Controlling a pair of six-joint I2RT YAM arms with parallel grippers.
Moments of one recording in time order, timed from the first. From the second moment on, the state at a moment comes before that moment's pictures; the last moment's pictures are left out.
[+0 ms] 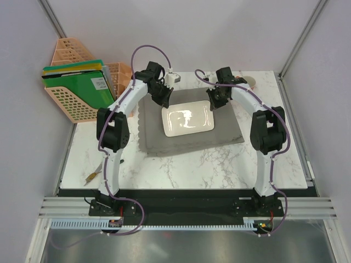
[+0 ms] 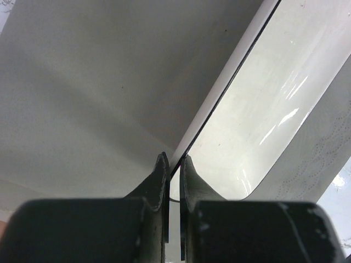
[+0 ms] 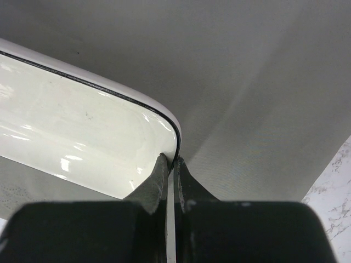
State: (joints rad) left arm -0.35 2.24 2.08 -0.91 0.38 0.38; right arm 0.27 2.13 1.80 -0.74 -0.21 -0.16
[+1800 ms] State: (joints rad) left arm -0.35 2.40 2.17 -0.90 0.35 0.38; right arm 0.27 2.12 1.72 -0.67 -0.21 -0.18
